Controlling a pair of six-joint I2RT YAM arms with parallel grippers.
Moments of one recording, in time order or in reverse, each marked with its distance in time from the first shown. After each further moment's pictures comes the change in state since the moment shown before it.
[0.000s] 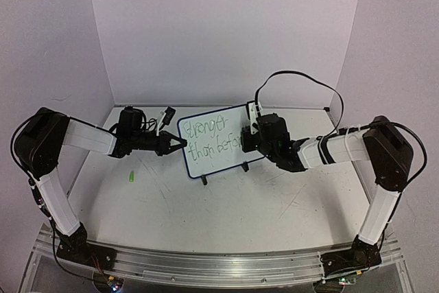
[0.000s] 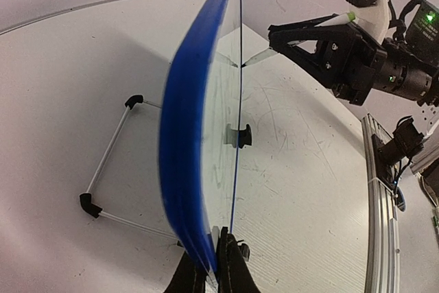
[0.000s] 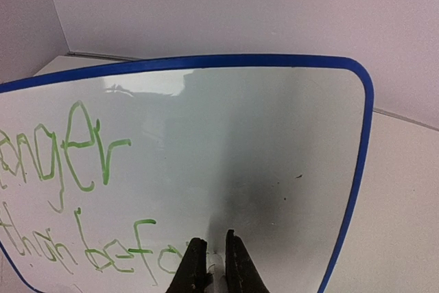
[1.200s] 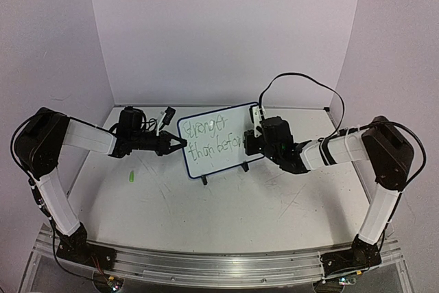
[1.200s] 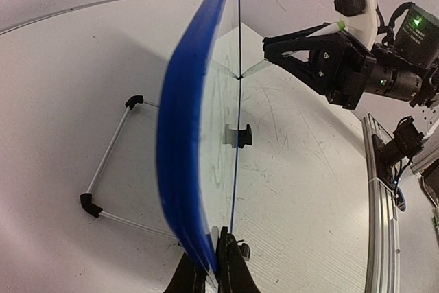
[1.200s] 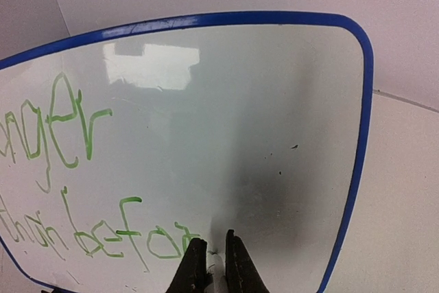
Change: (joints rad) left arm 0.000 0.000 0.001 -0.002 -0.001 0.001; right arm -0.032 0.002 -0.047 0.027 -0.063 0.030
